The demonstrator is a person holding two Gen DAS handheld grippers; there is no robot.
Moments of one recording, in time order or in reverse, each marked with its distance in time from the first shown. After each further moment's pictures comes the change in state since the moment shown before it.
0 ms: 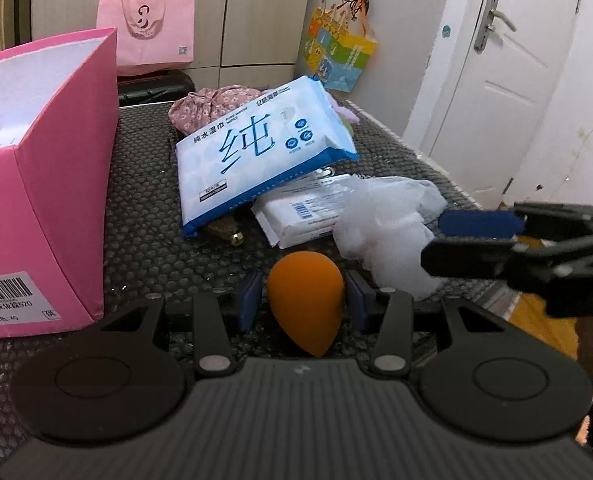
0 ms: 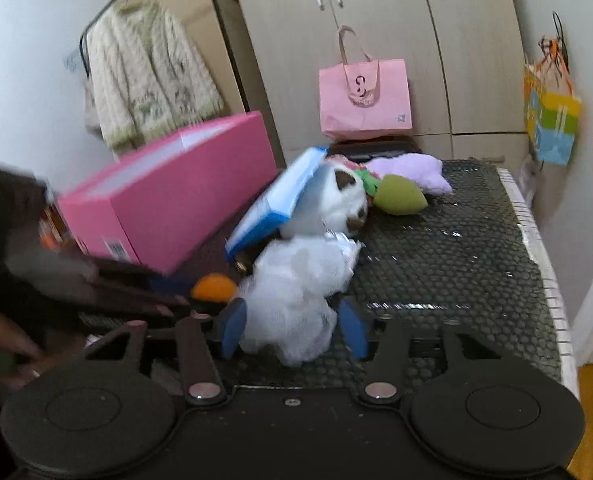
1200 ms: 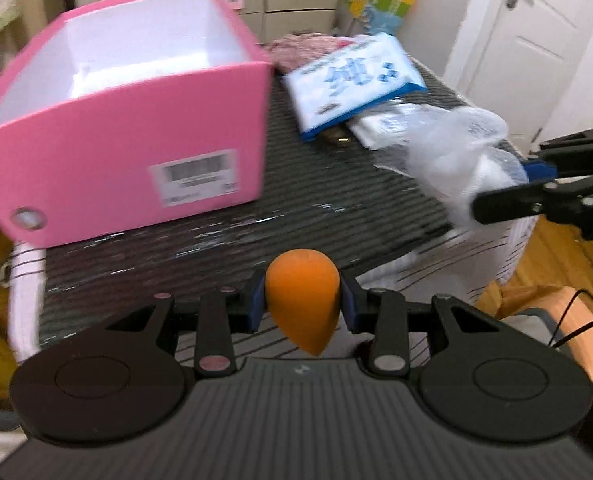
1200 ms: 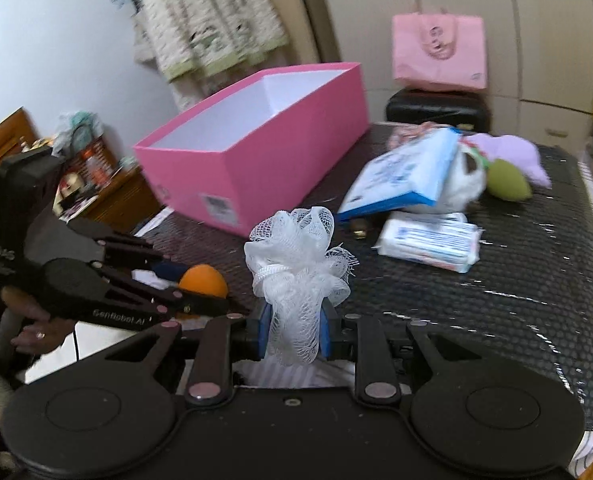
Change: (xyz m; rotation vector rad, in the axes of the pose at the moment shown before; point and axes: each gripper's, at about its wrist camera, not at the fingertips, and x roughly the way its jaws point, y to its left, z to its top) left arm -0.097 0.056 -0.028 -0.011 0.192 0.107; right arm 0.006 0.083 0.031 -0.111 0.284 0.134
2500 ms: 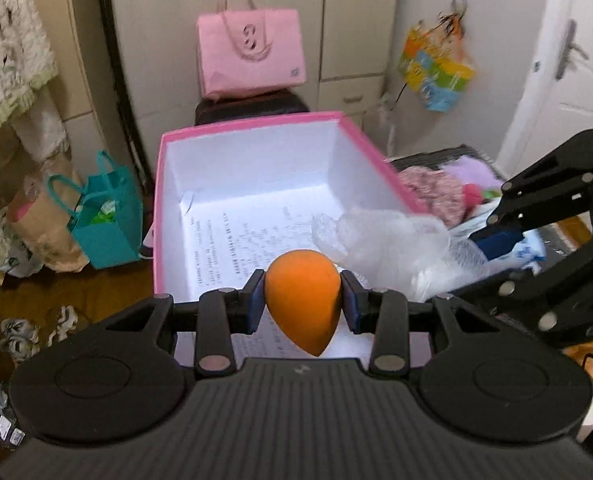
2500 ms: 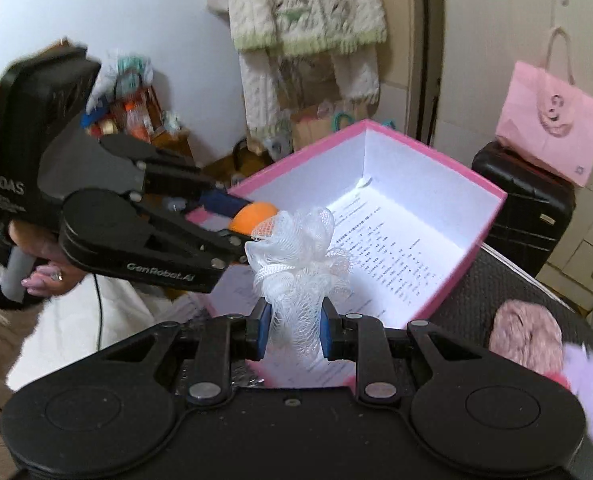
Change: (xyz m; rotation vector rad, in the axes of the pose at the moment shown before) left arm -0.021 0.136 0.135 0.013 -0.116 0.073; right arm 0.122 0.062 0.192 -0.298 0.167 0.054
